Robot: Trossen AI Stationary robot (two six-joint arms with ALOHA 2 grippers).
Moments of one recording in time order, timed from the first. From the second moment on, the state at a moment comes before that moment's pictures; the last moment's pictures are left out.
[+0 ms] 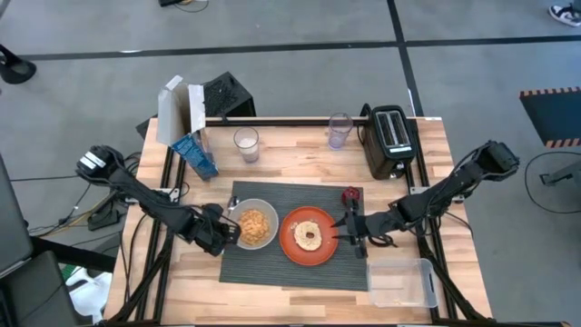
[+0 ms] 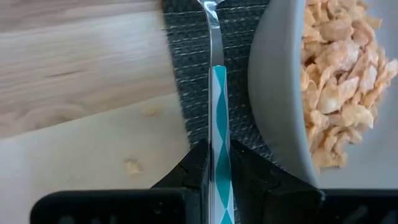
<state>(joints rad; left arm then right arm) -0.53 1.34 0.57 -0.53 -0.33 -1.86 0.43 1.26 0.46 0.25 0.31 0.12</state>
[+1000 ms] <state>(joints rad) -0.53 1.42 0.57 -0.44 -0.32 -1.97 0.43 1.26 0.46 0.24 0.32 0.12</state>
